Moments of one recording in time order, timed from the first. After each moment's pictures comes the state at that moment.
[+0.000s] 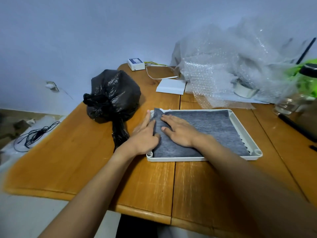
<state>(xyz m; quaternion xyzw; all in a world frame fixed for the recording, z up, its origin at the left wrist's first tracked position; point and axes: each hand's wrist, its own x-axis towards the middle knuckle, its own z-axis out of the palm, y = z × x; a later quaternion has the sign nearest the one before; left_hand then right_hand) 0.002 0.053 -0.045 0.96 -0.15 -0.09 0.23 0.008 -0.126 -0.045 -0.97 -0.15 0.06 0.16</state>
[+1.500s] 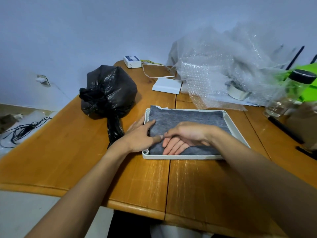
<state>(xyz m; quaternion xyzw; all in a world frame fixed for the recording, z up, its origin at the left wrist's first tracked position) -0.002 0.057 -0.044 0.95 -0.16 -0.11 0.24 -0.025 -0.142 -0.003 -0.78 -0.02 0.38 0.50</state>
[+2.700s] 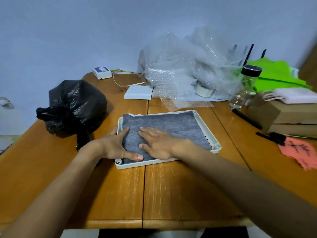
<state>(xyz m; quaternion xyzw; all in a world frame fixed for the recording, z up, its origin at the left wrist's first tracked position) 0.012 0.050 -0.024 0.95 -0.16 -0.26 0.09 -0.045 -0.144 -0.022 -0.98 -0.15 0.13 0.06</state>
